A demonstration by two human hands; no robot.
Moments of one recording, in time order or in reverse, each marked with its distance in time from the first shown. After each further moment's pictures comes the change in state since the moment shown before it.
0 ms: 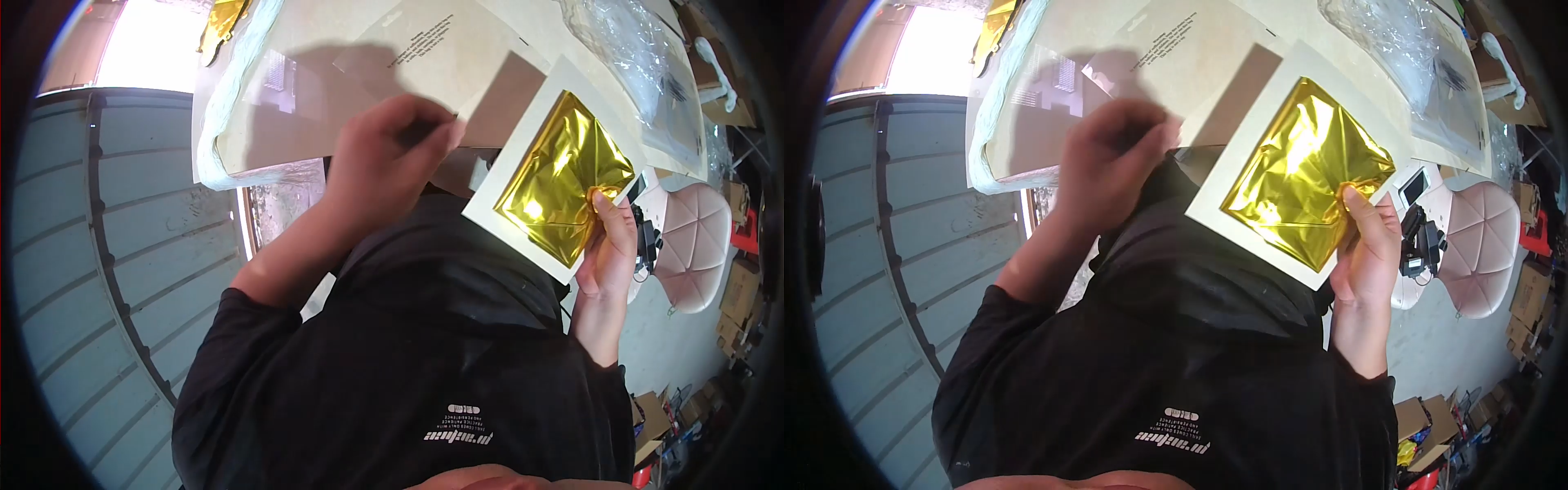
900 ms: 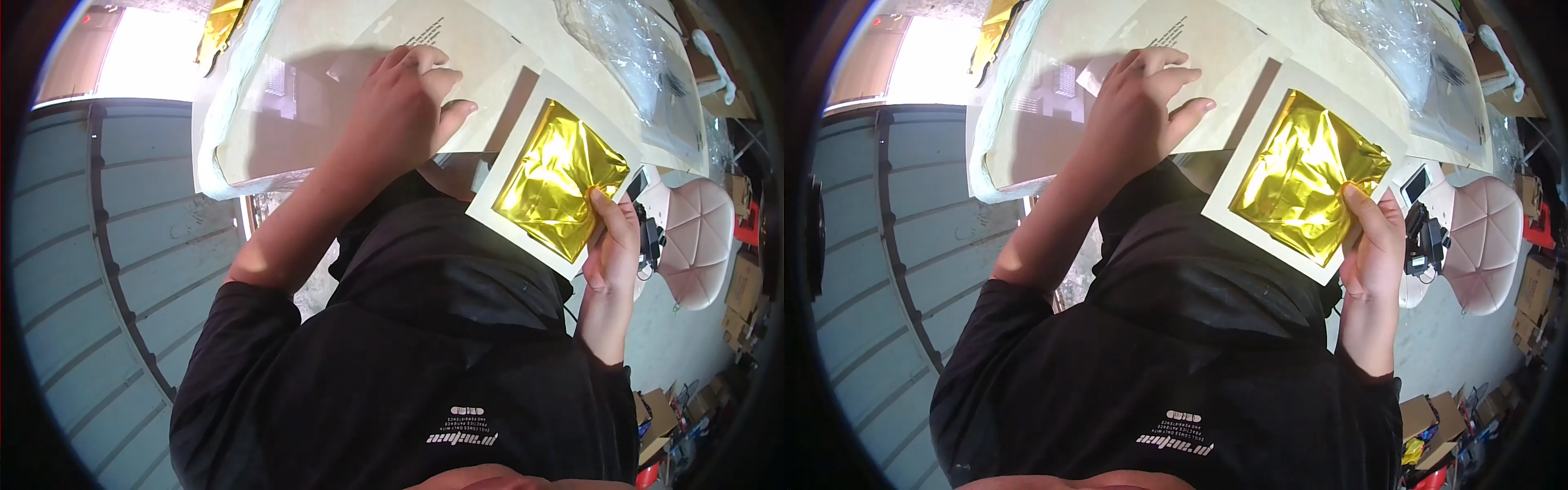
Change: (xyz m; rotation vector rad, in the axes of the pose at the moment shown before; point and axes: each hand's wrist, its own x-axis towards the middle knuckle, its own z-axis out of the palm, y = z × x) left_hand 0.071 -0.039 0.005 0.849 -0.015 0.746; right_hand 0.010 -0.003 -0.012 -0.070 0.008 0.032
